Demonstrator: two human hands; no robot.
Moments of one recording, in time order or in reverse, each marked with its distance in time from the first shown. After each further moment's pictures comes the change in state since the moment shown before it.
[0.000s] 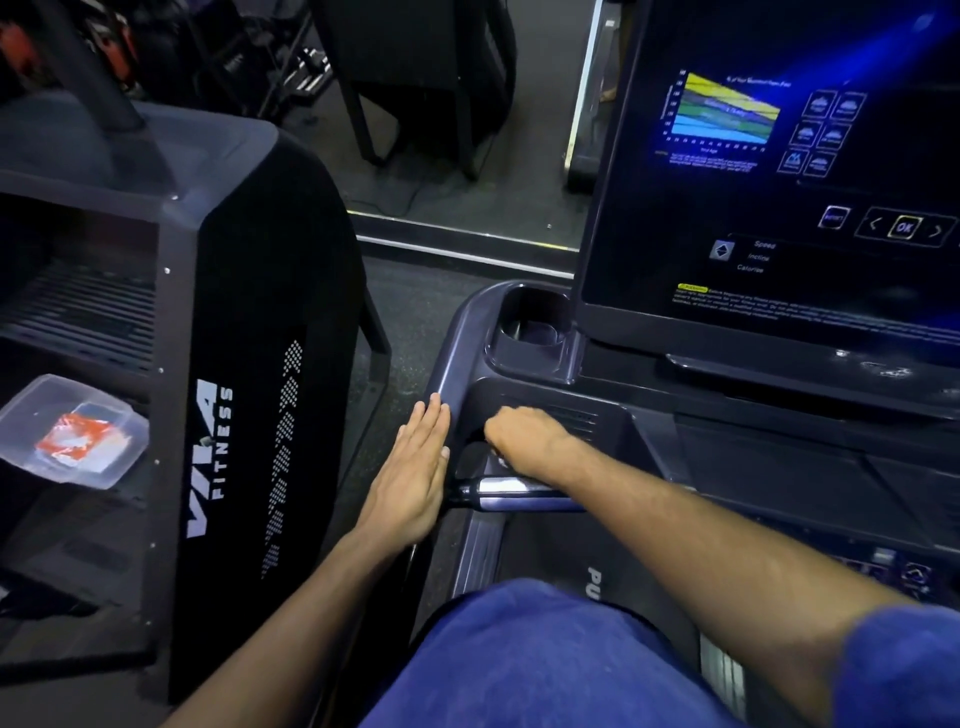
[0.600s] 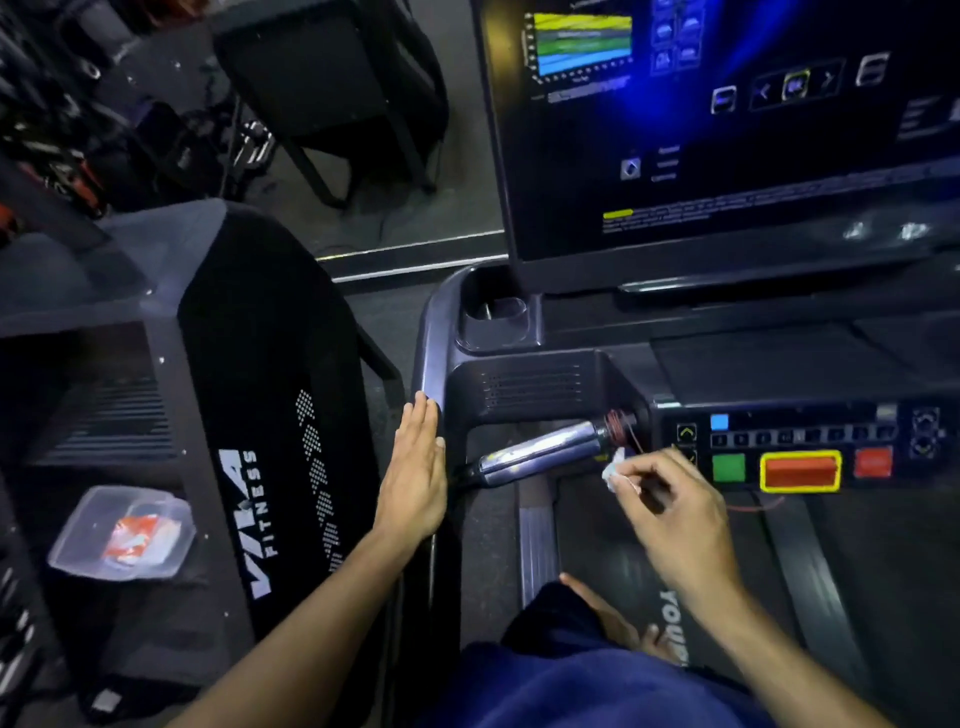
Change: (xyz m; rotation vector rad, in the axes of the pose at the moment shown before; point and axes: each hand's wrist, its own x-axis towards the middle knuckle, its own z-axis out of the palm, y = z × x) left_hand -0.002 0.005 -0.001 0.033 -0.017 -0.051; right_hand -0.191 -0.041 0.090 1.222 0.950 0.665
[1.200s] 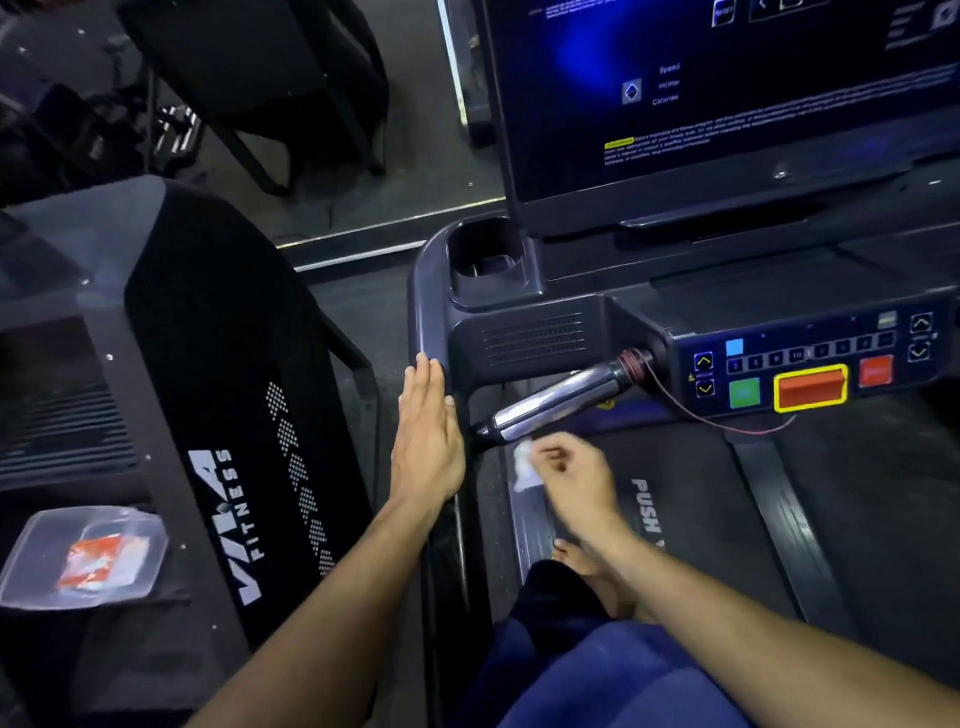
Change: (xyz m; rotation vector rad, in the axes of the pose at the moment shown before) left_hand 0.004 -0.011 0.003 -0.040 0.013 0.073; right_hand -0.021 0.023 0.140 0.270 -0.014 0.302
